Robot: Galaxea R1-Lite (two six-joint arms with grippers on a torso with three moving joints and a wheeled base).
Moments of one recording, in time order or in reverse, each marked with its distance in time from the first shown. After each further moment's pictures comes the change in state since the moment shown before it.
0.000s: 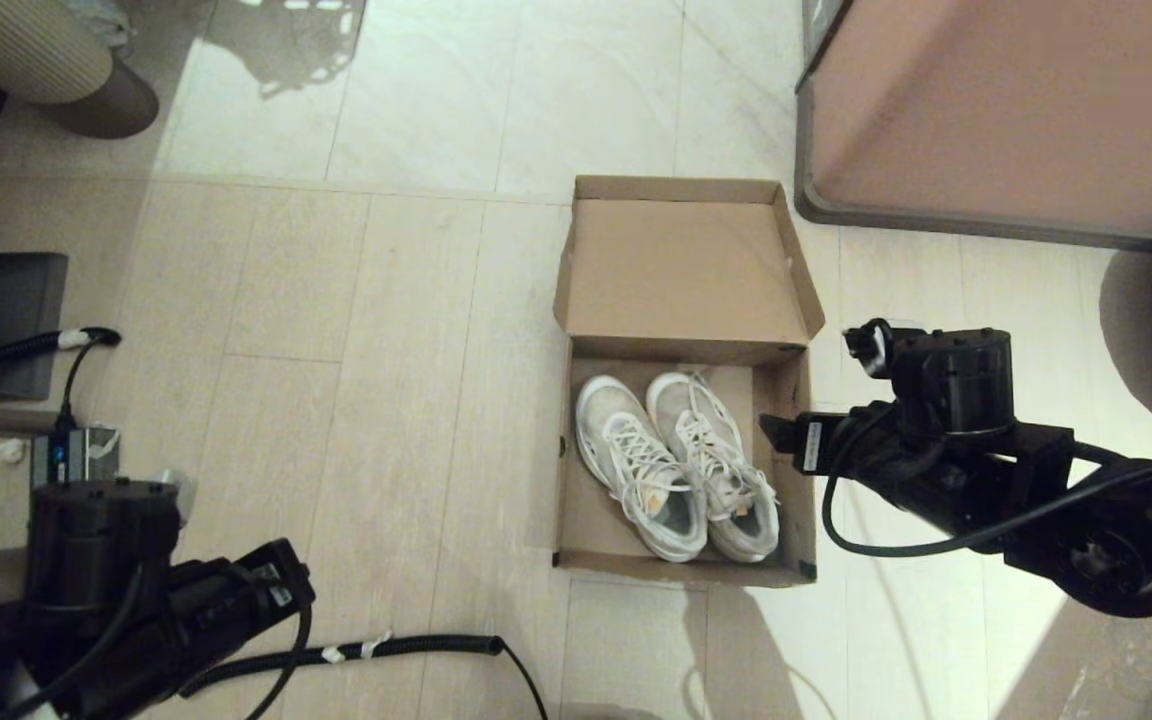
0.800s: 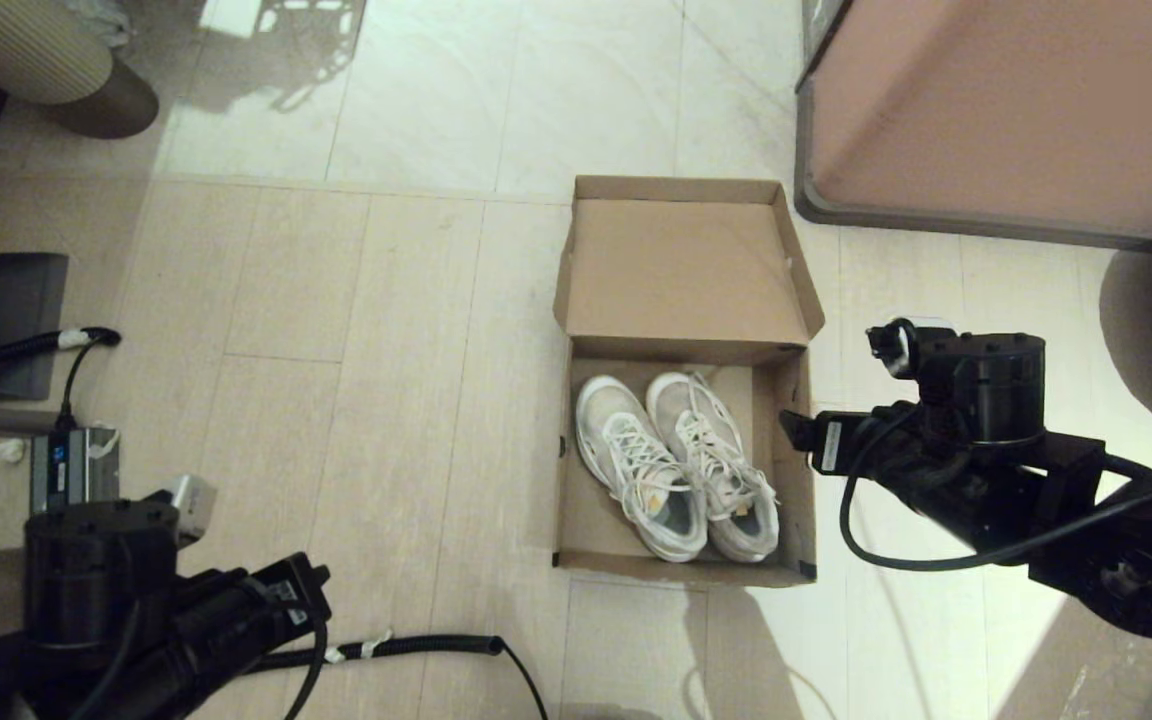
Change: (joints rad) left arm -0.068 0.005 0.074 -0.148 -0.002 0.060; right arm -0.006 -0.036 0.059 -0.061 -0.060 -0.027
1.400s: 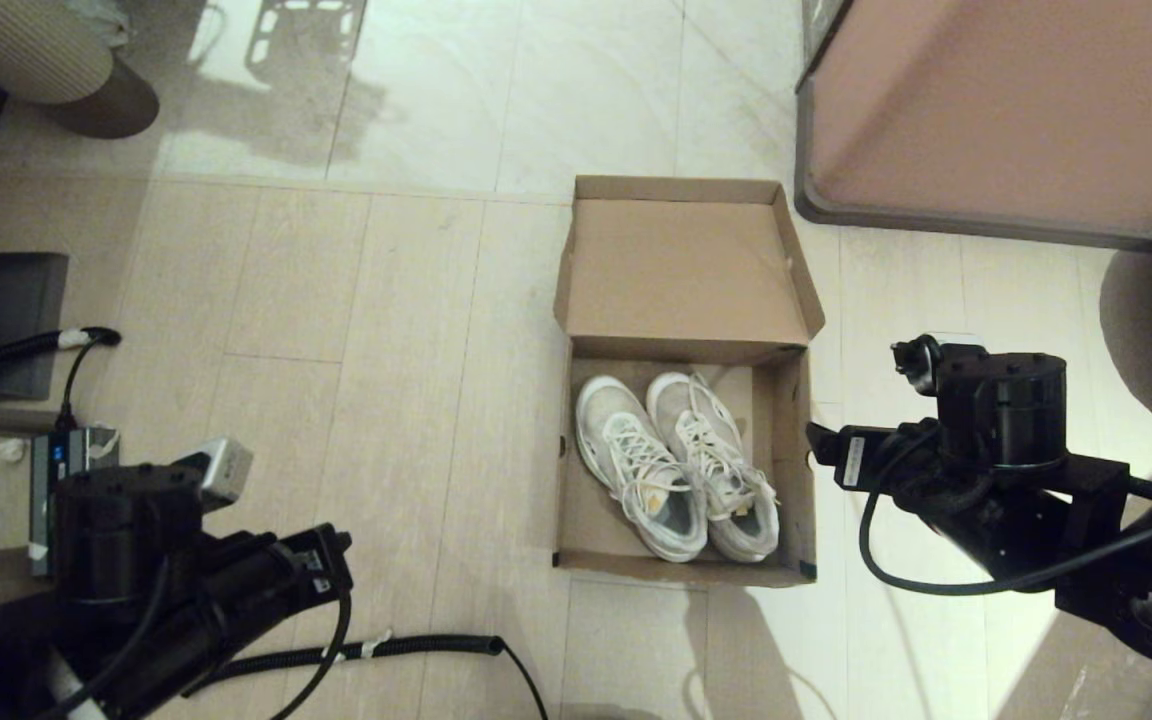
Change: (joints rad) left arm -0.003 0.061 -0.088 -0.032 -0.036 0.129; right arm 0.000 -0.029 0.066 -0.017 -0.097 0.022
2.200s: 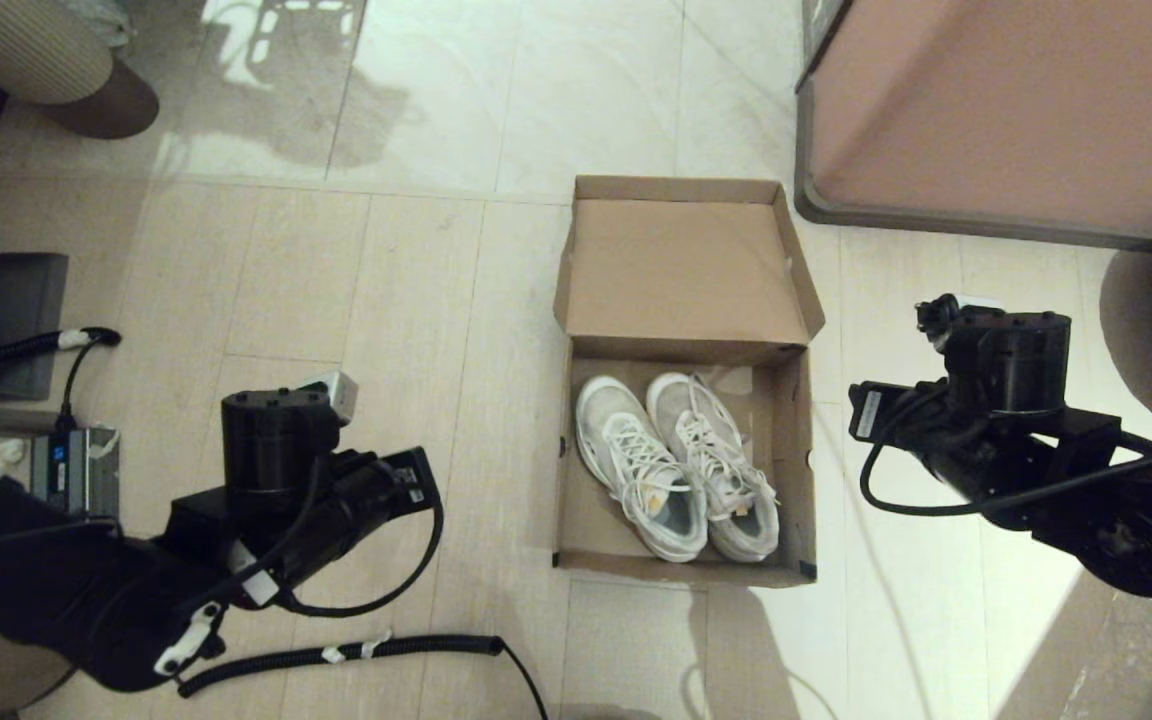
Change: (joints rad) left arm -0.049 0.265 -0.284 -0.078 -0.006 0.044; right arm -0.119 0.057 -0.123 -0.006 0.013 0.004
